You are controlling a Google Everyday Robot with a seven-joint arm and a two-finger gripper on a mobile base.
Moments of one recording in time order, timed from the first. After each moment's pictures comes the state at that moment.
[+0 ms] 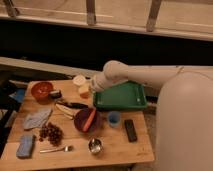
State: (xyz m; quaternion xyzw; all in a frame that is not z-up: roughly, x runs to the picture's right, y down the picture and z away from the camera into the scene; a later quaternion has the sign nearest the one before) arm -0.081 -0.002 0.799 -0.33 -0.15 0.62 0.70
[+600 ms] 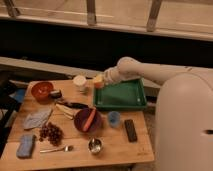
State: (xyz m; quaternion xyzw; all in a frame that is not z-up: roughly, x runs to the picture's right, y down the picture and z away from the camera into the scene) arm 0.011 -0.049 0.854 -0.26 -0.13 0.71 0.65
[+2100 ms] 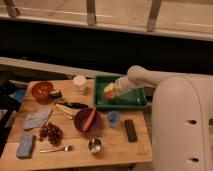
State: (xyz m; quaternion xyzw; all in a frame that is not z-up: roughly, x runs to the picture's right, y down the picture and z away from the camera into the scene) arm 0.061 0.015 0.898 -0.30 -0.05 0.73 0.61
